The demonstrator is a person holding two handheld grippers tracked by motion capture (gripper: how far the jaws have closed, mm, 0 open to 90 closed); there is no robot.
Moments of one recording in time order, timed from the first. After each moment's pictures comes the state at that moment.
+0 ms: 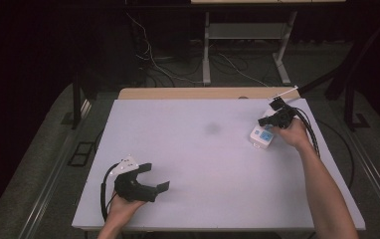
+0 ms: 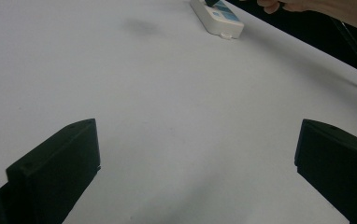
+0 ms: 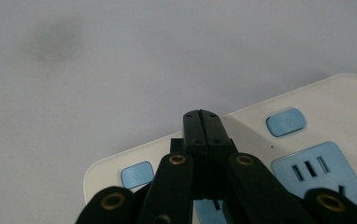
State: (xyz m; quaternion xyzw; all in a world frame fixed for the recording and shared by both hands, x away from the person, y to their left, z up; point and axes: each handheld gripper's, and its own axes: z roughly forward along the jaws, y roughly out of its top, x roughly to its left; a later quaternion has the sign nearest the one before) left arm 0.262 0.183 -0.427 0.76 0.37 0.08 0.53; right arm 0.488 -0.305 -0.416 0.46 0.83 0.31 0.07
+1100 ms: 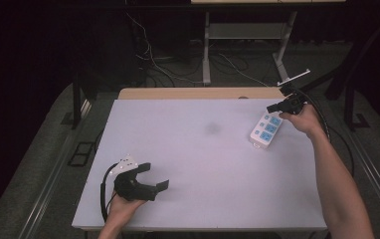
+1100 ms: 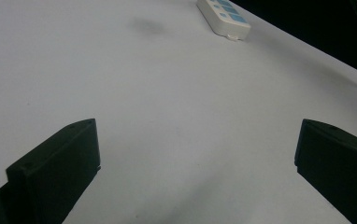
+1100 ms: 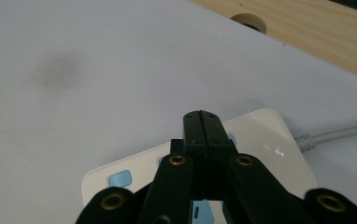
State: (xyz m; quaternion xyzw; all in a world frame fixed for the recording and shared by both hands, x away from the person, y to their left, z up) left arm 0.263 0.184 -0.428 0.76 0.38 0.08 0.52; right arm 0.504 -0.329 -0.370 0.47 0.83 0.31 0.08
